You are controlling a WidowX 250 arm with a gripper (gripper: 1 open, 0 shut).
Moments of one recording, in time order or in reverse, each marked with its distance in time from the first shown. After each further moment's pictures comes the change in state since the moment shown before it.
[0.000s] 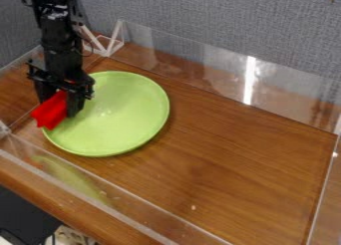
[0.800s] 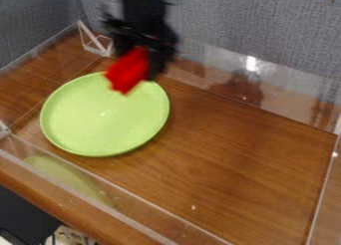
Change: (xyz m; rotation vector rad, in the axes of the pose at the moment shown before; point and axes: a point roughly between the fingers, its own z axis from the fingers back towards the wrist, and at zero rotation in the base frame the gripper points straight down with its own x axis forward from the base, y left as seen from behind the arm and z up) arm -0.007 -0.141 0.116 -0.045 -0.219 -0.335
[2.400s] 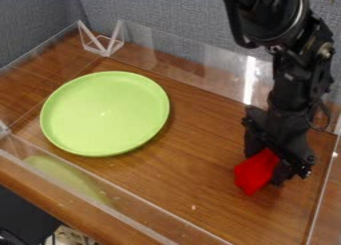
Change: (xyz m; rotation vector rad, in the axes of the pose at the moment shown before) arm 0.032 -0.143 -0.095 -0.108 0.065 -0.310
